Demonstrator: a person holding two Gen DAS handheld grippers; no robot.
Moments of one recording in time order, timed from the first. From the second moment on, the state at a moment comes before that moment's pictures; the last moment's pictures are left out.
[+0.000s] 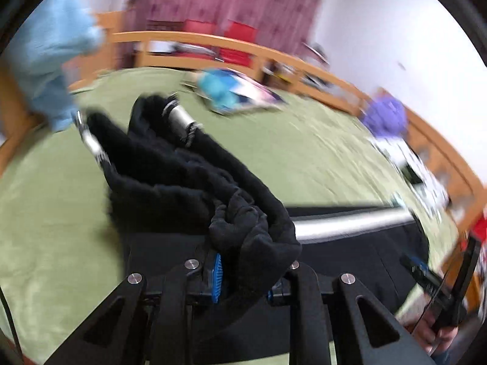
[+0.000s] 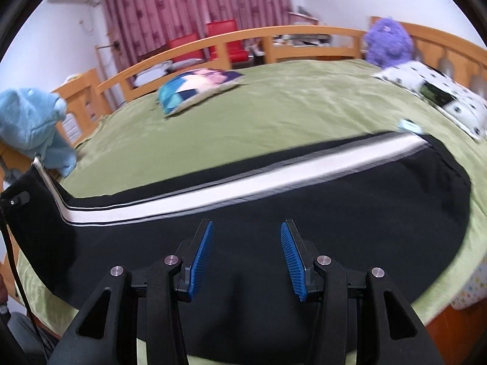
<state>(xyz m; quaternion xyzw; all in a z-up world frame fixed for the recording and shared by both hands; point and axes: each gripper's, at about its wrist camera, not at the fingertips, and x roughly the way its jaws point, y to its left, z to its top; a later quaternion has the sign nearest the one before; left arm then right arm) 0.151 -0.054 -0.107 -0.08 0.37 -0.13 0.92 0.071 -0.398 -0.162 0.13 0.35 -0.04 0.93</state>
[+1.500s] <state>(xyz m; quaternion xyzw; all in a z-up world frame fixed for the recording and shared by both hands) 0.097 0.037 -0.171 -0.21 0.41 -0.15 0.88 0.069 -0.281 -0.209 0.04 0.44 0.11 0.89</state>
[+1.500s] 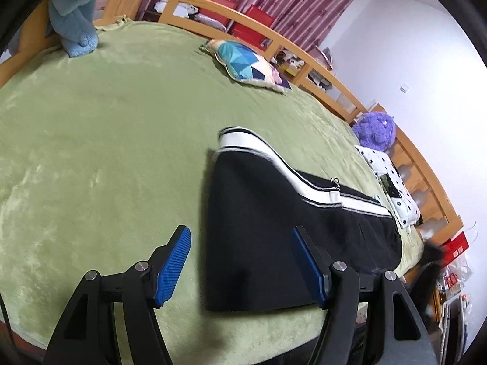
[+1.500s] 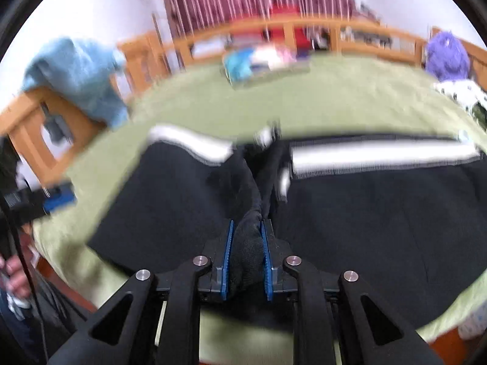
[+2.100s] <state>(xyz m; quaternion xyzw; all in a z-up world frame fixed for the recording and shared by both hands) 0.107 0.036 -0.180 -0.21 0.42 -0.14 0.87 0.161 -0.263 -0.206 0.00 0.44 0.11 0.89</state>
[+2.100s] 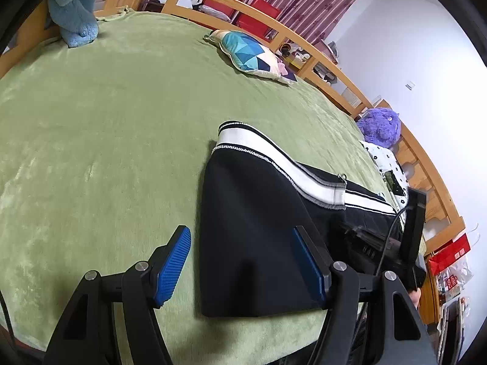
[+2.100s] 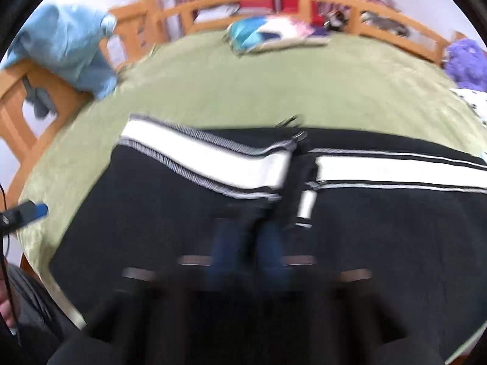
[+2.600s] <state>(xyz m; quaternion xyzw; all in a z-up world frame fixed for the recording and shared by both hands) 0.111 0.031 -0.186 -0.21 0.43 -0.15 0.86 0.146 -0.304 -0.238 0.11 0.48 0.09 0.87</state>
